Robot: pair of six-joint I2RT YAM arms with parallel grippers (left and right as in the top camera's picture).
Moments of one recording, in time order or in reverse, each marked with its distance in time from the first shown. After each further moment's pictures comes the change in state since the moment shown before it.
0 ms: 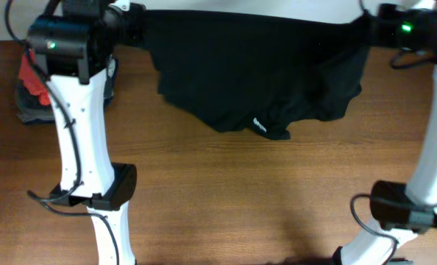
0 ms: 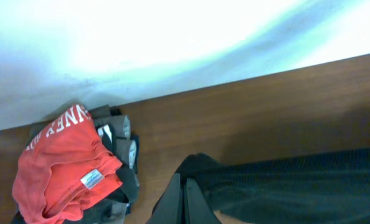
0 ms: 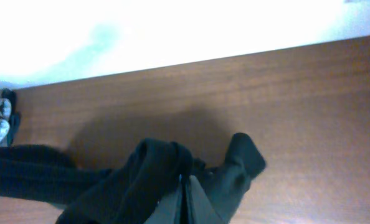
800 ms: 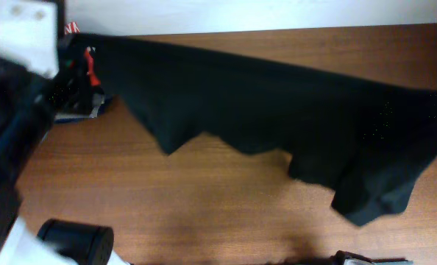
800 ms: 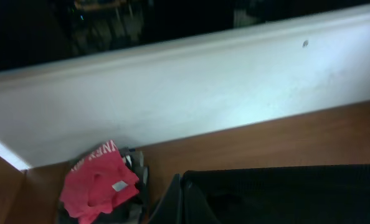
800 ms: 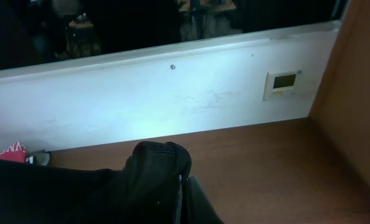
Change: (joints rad) left arm -0.015 -0.459 0.012 -0.121 0.037 0.000; right arm -0.129 -0.611 0.020 -0.122 -0.023 -0.001
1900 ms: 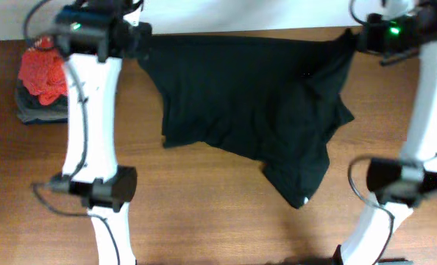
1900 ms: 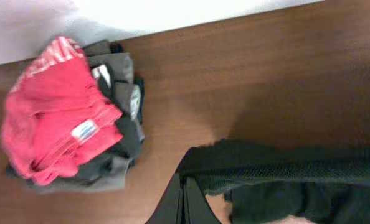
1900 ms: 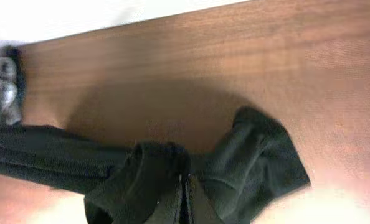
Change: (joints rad) left arm 0.000 0.481 -0.323 0.161 -0.165 -0.059; right arm 0.125 0.893 -0.013 0.130 -0.136 -0.055
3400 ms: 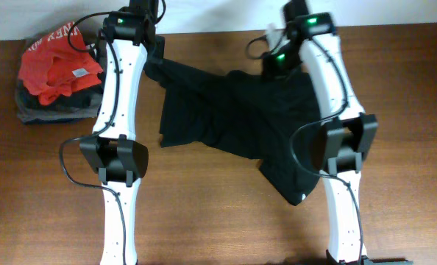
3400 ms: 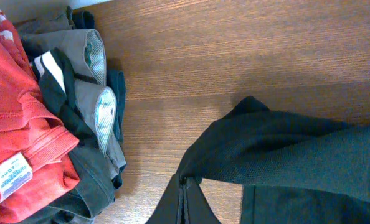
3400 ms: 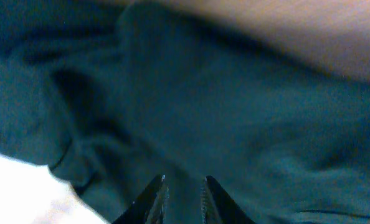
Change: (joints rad) left arm 0.023 0.298 -0.009 0.150 -0.059 -0.008; right arm 0.365 0.357 -0.035 0.046 0.081 -0.029
